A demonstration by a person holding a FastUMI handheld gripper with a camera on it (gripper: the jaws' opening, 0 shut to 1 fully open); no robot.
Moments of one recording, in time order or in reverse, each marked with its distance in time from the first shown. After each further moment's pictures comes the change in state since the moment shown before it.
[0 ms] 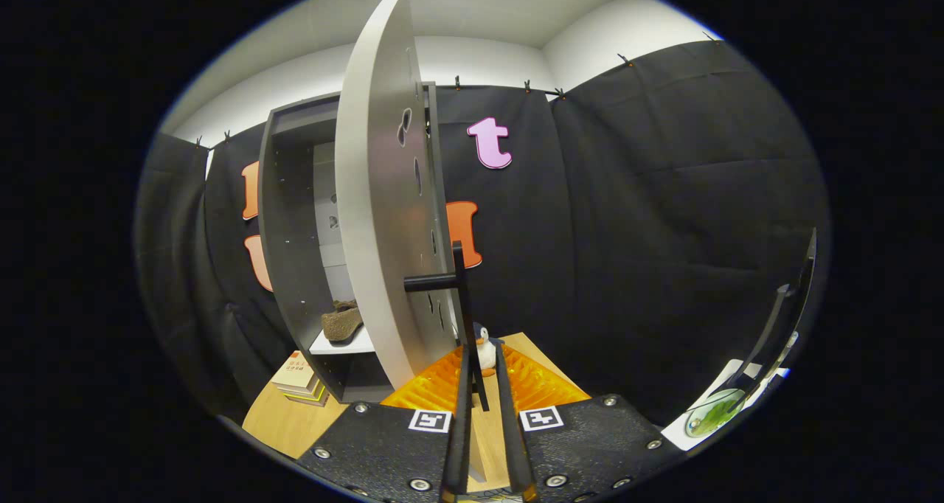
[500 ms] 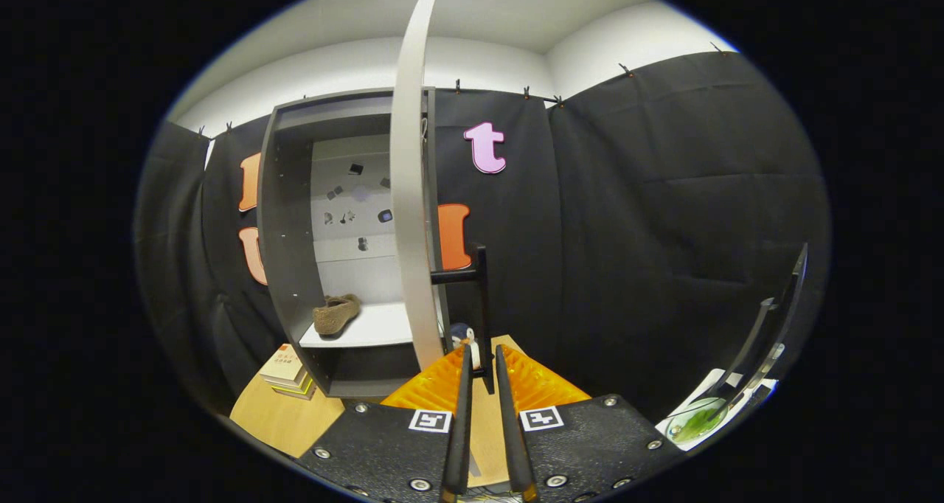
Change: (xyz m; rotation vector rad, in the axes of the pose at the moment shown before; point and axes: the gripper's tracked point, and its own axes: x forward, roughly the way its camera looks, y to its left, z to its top) arm -0.005 -0.015 0.002 -0.032 -0.014 -0.054
